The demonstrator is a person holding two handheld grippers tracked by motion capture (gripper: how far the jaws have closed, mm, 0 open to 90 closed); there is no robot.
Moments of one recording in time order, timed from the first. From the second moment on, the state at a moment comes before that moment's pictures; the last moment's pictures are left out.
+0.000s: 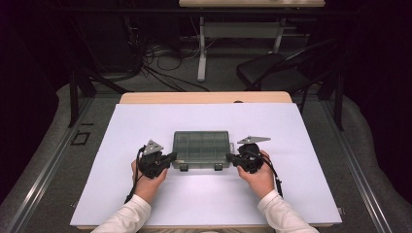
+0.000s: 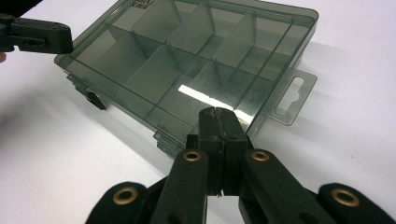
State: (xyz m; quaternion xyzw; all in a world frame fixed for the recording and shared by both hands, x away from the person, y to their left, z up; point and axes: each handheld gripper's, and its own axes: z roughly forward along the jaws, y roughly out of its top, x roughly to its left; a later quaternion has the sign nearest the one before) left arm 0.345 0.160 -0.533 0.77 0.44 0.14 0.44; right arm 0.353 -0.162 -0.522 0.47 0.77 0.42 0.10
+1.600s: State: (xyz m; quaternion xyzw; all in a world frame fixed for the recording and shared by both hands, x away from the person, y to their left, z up) left arm 0.339 0.187 -0.512 0.77 0.39 0.11 0.50; right arm 0.345 -0.179 -0.499 0.43 0.76 0.47 0.14
